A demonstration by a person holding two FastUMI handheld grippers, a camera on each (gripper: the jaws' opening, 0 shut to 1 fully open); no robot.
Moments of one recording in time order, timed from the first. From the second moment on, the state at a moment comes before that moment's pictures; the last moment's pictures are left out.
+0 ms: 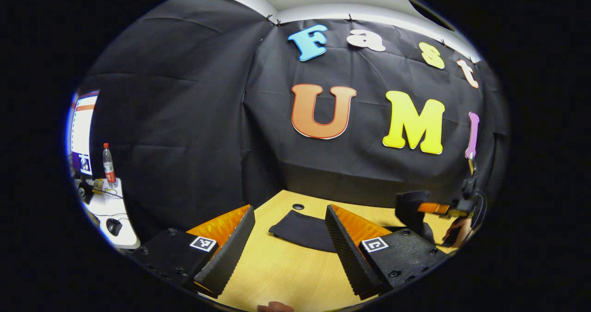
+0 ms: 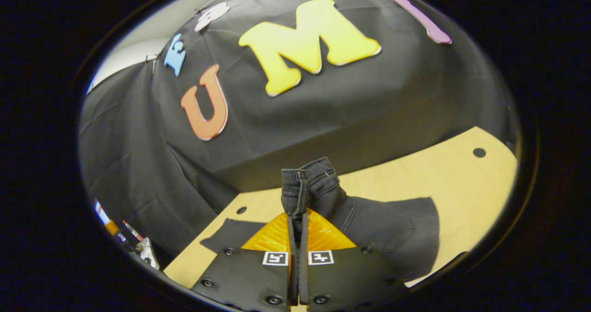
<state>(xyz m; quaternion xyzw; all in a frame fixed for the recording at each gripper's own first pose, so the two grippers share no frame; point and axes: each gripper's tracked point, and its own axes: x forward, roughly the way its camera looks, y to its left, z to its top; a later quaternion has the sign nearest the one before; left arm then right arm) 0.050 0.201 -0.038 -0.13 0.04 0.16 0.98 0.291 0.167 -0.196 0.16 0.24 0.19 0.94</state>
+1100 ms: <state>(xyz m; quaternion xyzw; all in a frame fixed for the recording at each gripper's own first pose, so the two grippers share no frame) 0.117 0.168 -0.077 -0.25 0.08 0.11 0.96 0.251 0.179 -0.157 0.10 0.18 0.22 0.95</state>
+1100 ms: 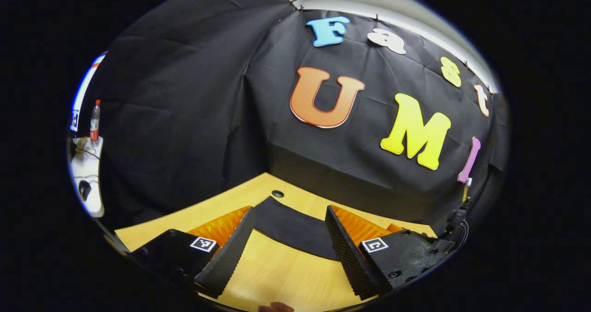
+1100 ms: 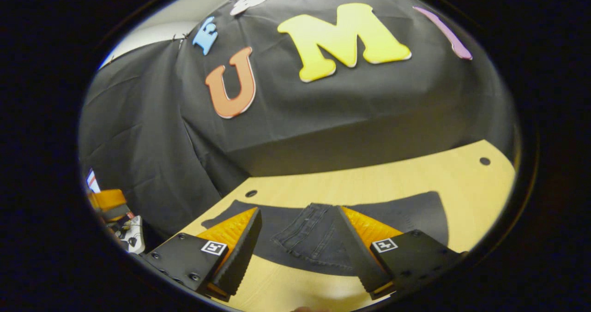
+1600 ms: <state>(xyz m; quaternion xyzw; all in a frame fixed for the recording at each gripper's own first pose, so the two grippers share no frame) 0.207 0.198 -0.235 -0.54 0.25 0.17 0.78 0.197 -0.020 0.000 0.04 0.06 0.11 0.99</state>
